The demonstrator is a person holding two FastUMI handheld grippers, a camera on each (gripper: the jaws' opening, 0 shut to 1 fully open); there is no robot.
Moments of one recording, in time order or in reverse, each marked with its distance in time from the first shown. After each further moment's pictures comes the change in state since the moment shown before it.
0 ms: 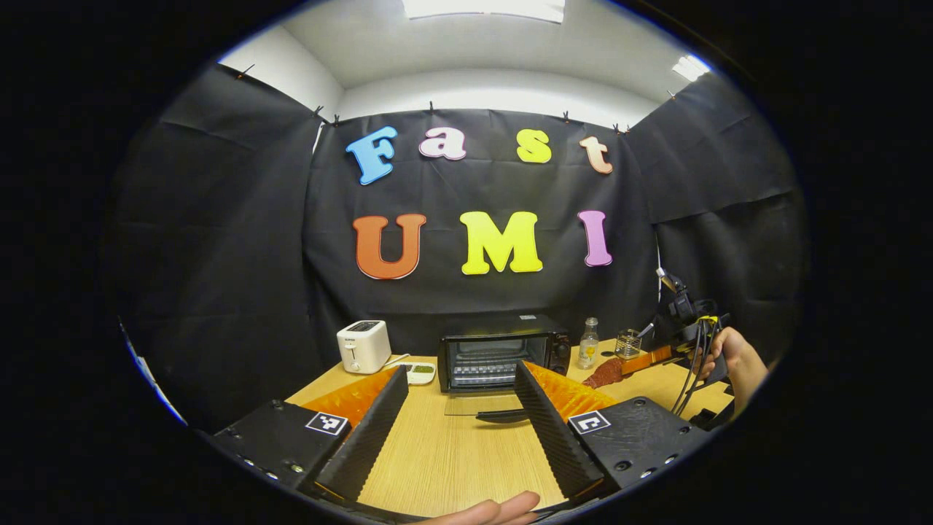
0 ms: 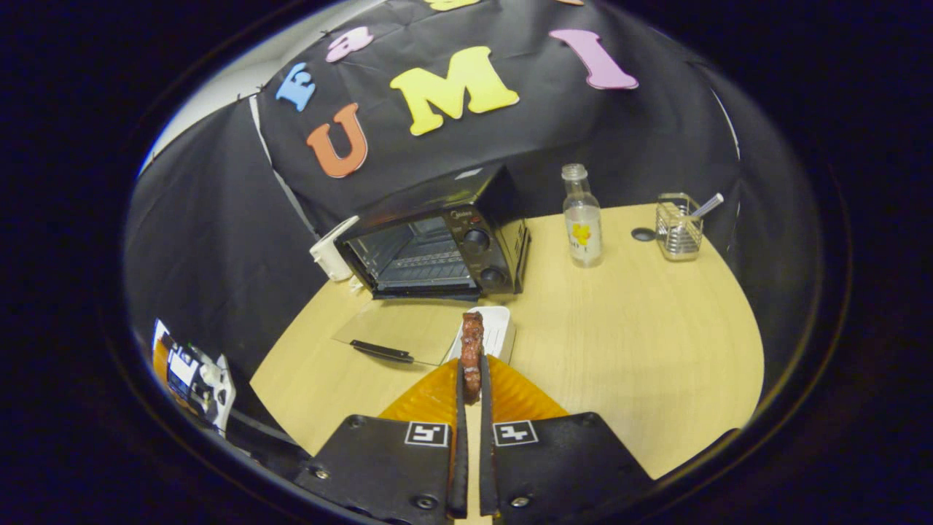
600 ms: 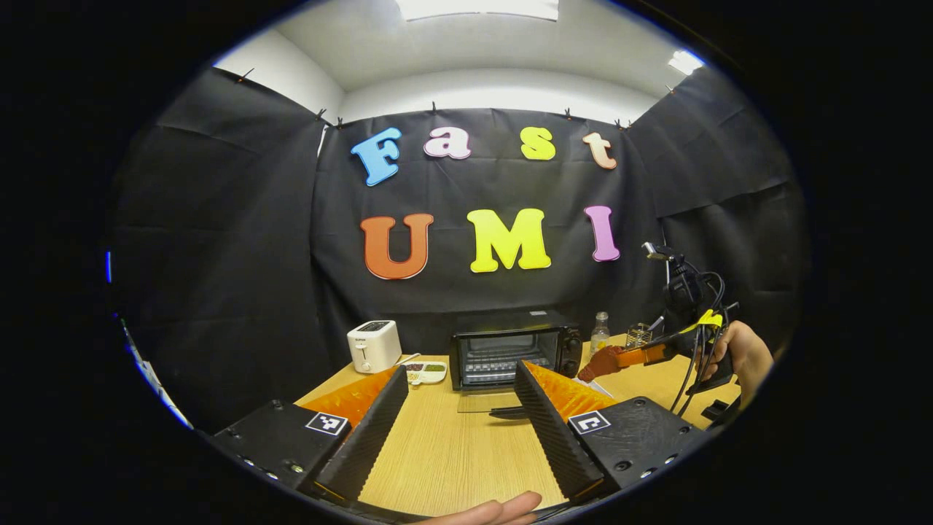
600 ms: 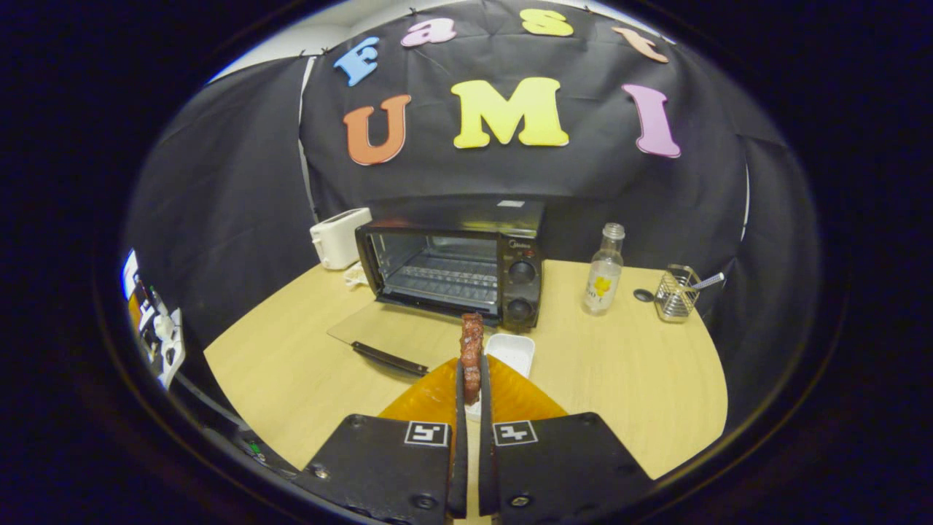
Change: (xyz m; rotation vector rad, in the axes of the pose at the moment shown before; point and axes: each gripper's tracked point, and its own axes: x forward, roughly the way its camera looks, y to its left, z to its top) left arm -0.003 0.015 -0.013 0.020 0.003 0.036; right arm 0.016 0.078 0.010 -0.227 -0.132 -0.118
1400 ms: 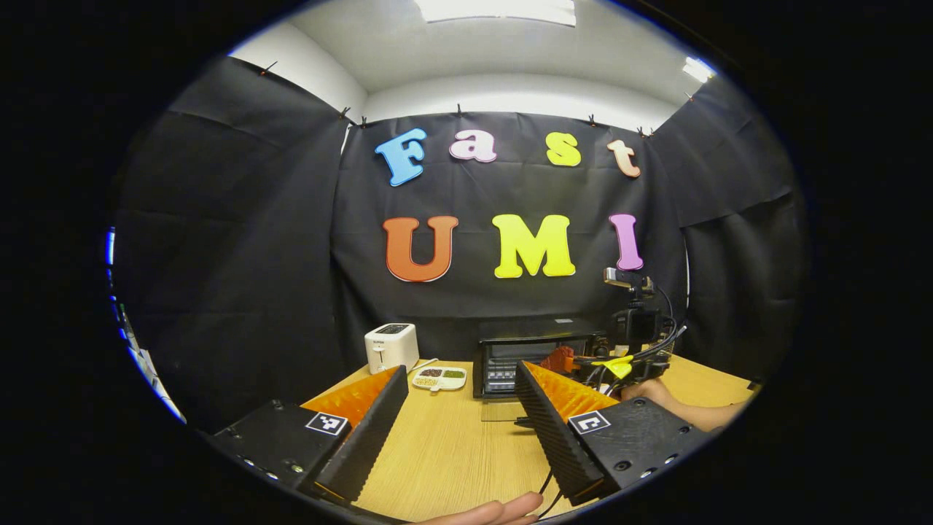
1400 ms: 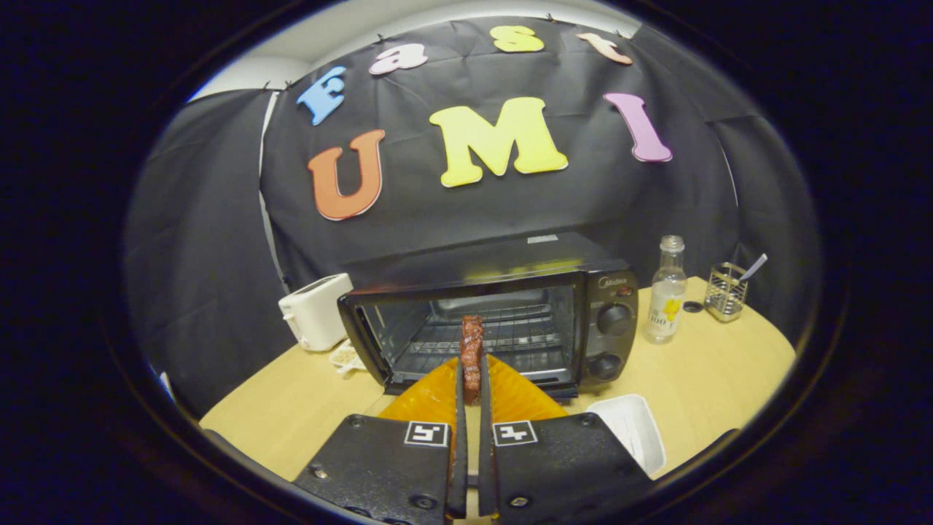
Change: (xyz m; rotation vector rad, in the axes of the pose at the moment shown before) left arm 0.030 0.042 -0.011 -0.043 -0.030 0.067; right arm 0.161 0.076 0.054 0.215 -0.250 -0.063
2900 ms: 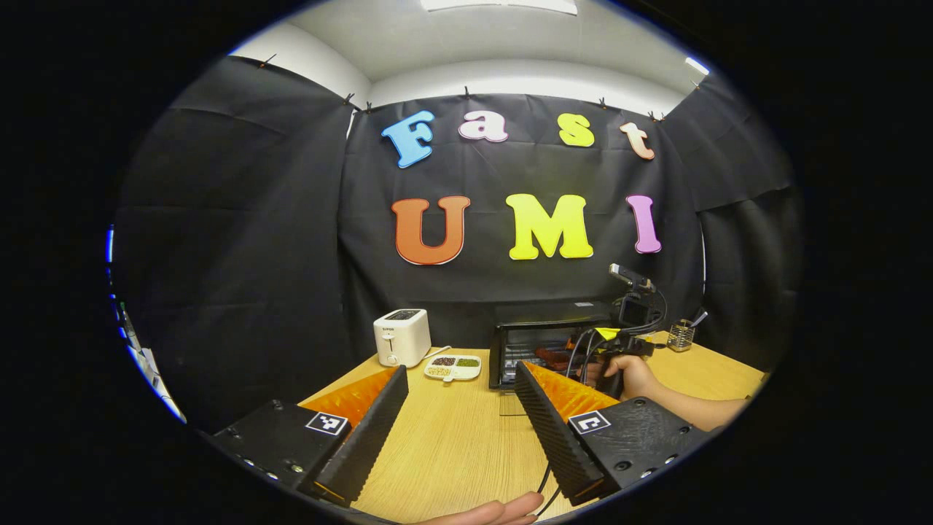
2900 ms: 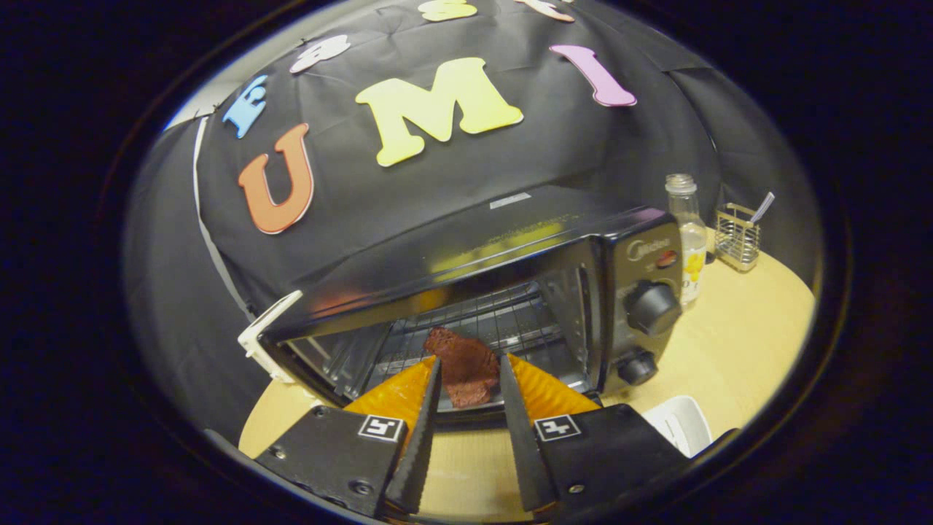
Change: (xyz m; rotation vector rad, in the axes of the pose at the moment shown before) left arm 0.024 0.008 -0.021 0.013 0.065 0.026; right arm 0.065 -0.025 -0.006 0.171 0.086 -0.094
